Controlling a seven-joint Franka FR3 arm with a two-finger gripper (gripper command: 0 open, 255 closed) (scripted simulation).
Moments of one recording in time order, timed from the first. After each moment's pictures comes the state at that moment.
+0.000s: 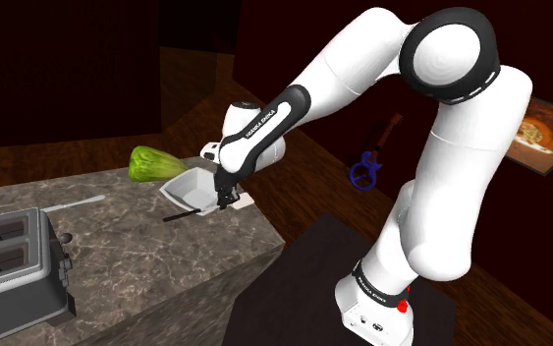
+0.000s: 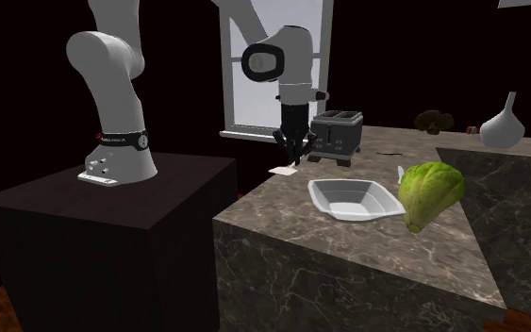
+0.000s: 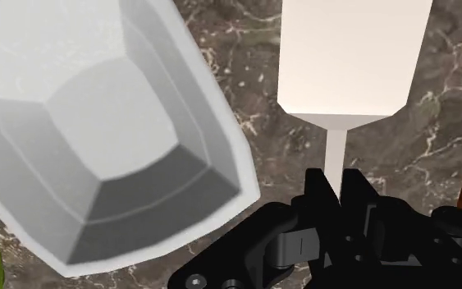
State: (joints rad) arm 0.32 0.23 -0.13 -2.43 0.18 2.68 -1.28
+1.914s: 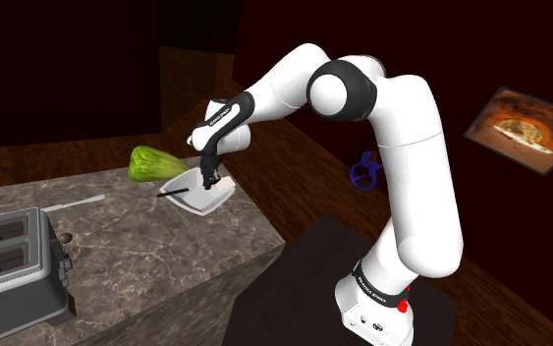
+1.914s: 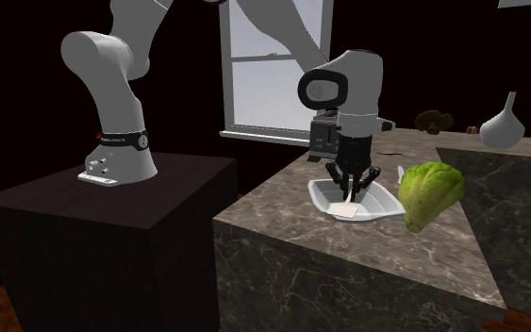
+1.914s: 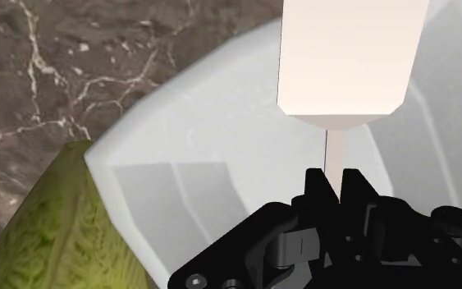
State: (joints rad) arm 0.15 0.69 -0.13 -1.84 0.24 2.54 -1.45
